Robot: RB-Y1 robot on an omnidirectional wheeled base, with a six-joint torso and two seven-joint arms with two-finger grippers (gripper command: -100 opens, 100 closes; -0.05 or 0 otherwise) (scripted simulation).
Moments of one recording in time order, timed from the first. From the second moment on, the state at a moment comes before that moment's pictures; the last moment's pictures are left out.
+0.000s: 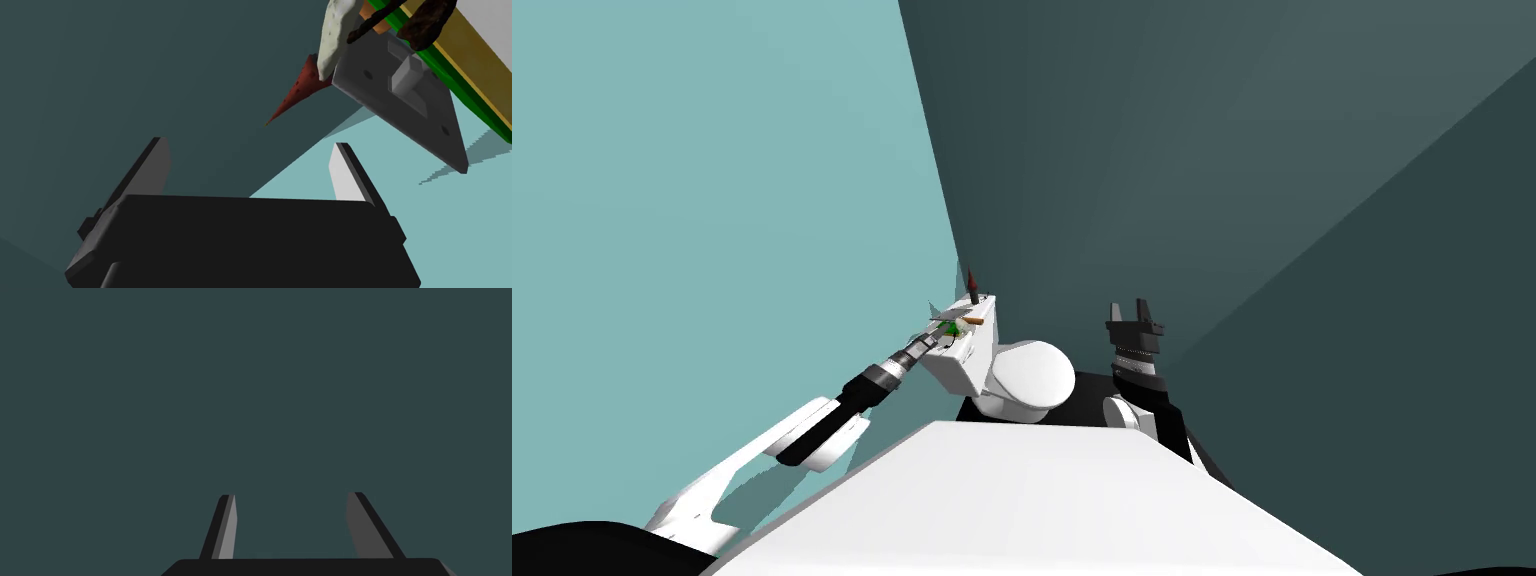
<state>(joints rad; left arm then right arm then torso) 0.59 0.76 0.12 -2.03 -0.17 -0.33 -0.04 0.48 -0.02 0.01 -2.29 -0.12 -0.51 -0.13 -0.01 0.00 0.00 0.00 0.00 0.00</state>
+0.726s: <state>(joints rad) 0.64 0.96 0.14 -1.88 -0.25 -0.19 -0.04 0.48 -0.02 0.01 -2.29 -0.12 -0.51 -0.13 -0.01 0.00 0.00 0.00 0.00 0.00</state>
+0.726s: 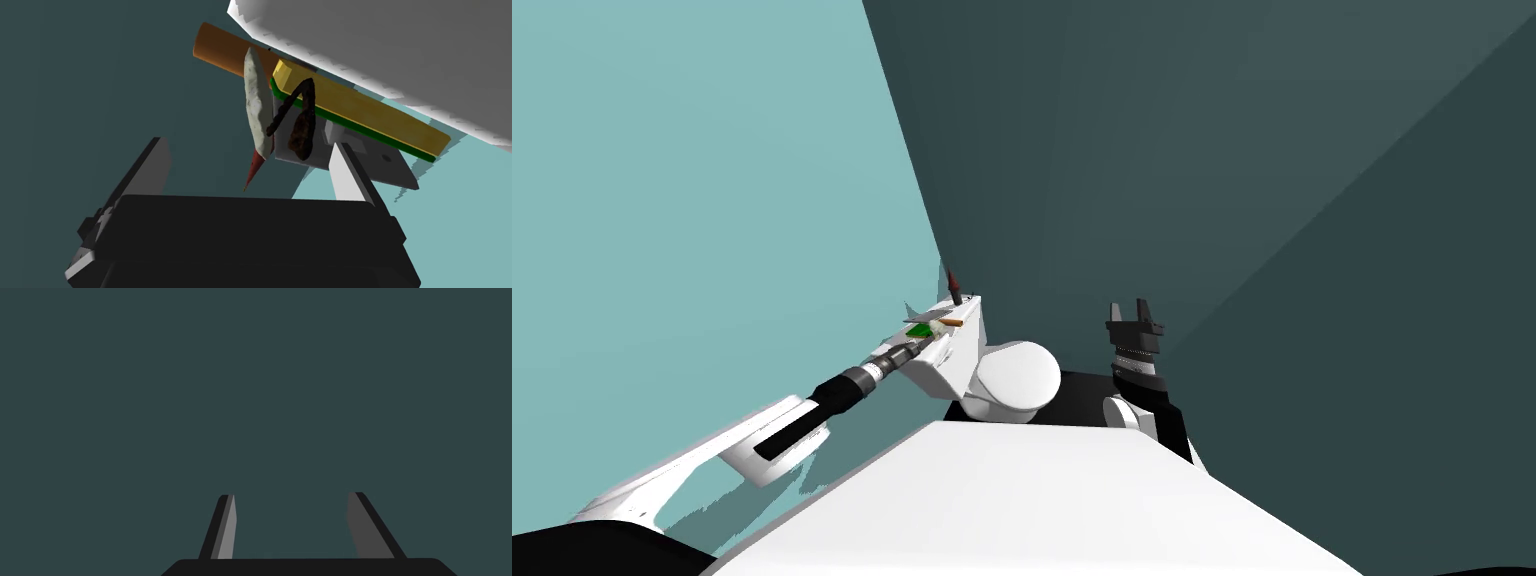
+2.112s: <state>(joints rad) 0.60 1.23 0.09 -1.66 -0.34 0.05 -0.01 0.48 -0.02 0.01 -2.29 -0.12 -0.51 -0.13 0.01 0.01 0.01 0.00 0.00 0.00</state>
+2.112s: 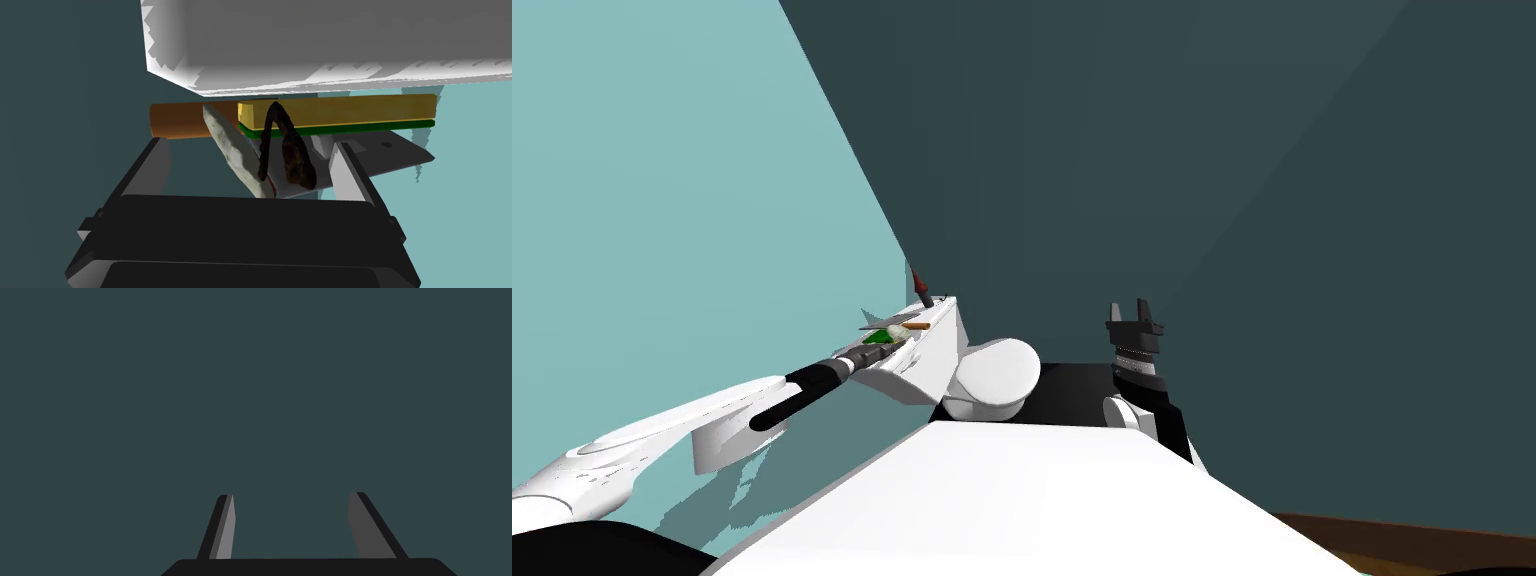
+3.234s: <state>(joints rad) 0.49 1.26 -0.02 -1.62 -0.32 0.18 0.04 0.48 -0.02 0.01 -2.29 -0.12 -0.51 -0.13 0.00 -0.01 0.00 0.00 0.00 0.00</state>
